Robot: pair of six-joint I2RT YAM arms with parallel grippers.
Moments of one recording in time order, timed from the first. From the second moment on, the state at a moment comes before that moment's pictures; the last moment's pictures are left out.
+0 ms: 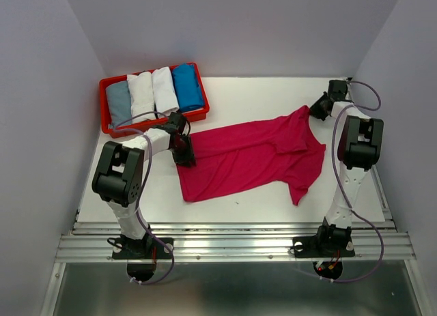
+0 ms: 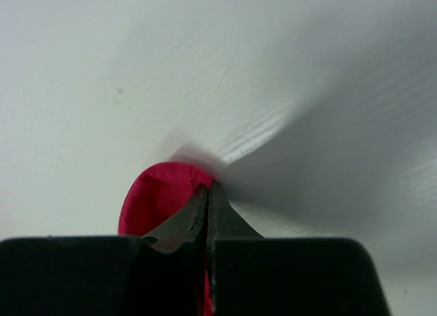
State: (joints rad) left arm -0.33 1.76 1.07 -0.52 0.16 -0.54; right arm -0.17 2.25 1.68 -0.26 -0.05 0.65
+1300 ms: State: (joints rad) left arm -0.33 1.78 1.16 -0.57 0.14 -0.49; right arm -0.17 1.89 1.24 -0.34 0.08 0.49
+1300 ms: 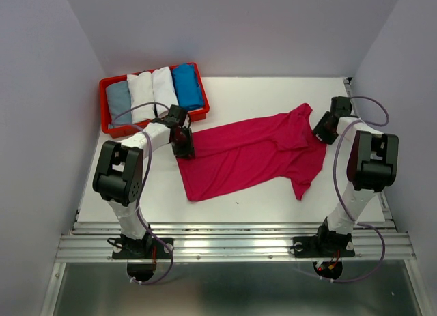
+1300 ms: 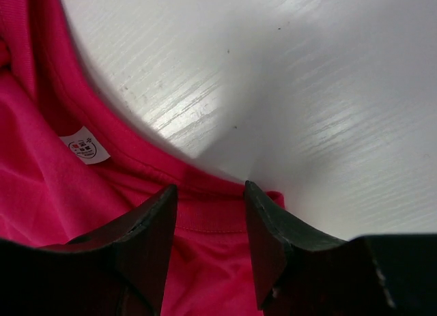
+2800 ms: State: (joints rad) left arm -0.32 1.93 1.25 -0.41 0.17 -0.52; right arm -0.24 1.66 0.91 -0.23 0.30 0.66
